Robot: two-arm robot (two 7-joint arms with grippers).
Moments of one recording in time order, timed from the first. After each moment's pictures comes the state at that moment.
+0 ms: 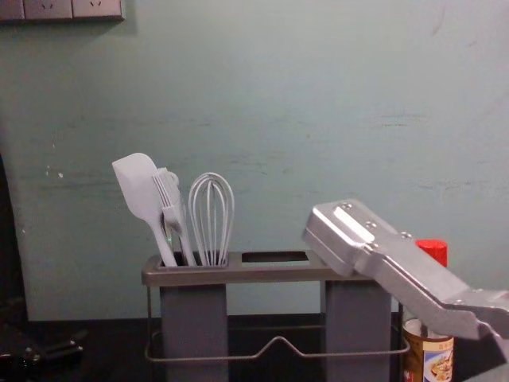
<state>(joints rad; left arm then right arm) -0.20 0.60 0.45 -1.41 -0.25 -0.12 0.03 0.18 0.28 -0.51 -1.79 0.14 0.94 0.22</state>
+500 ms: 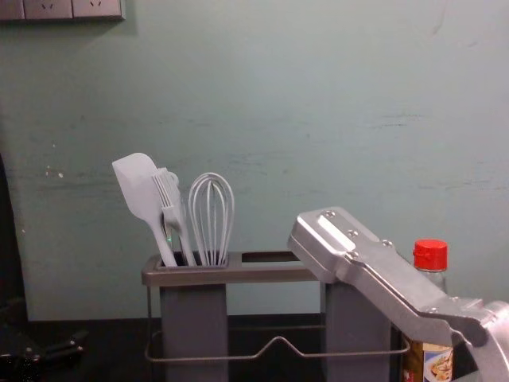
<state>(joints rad) -0.20 0.60 0.45 -1.41 -0.25 -0.12 0.03 0.19 0.24 -0.52 -1.74 0.09 0.91 0.22</state>
